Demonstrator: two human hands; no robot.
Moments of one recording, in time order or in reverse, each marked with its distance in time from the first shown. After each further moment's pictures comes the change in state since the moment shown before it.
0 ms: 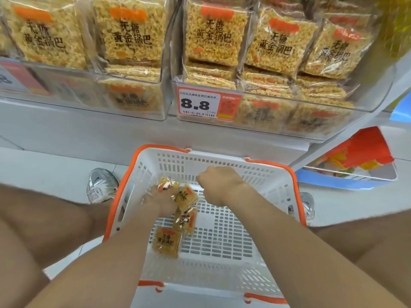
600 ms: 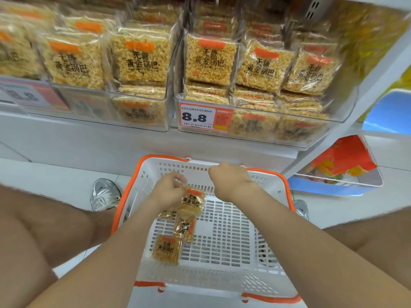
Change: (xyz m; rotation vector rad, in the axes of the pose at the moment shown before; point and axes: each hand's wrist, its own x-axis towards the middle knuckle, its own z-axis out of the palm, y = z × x) left_hand -0.060 0.031 -0.049 -0.683 0.185 0.285; right_hand -0.028 0.014 -0.023 0.106 0.044 0.188
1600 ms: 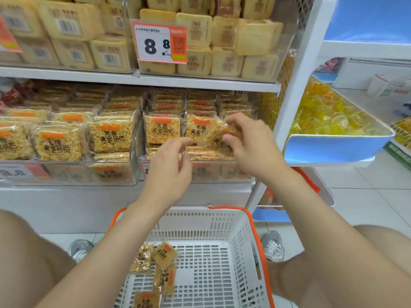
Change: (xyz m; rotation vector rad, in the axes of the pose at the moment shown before) left_hand -0.110 0.228 -0.006 0.224 0.484 0.878; right_hand -0.127 0.117 -0.144 0.463 1.024 0.078
